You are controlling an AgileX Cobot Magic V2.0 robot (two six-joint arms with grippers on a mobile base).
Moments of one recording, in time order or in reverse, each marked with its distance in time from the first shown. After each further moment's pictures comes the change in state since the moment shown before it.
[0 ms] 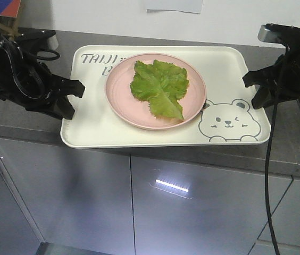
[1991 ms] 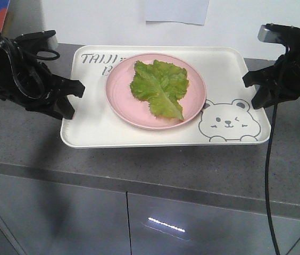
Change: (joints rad) left arm 0.000 0.000 0.000 0.000 0.000 0.000; right arm 0.000 0.000 0.000 0.000 0.000 0.000
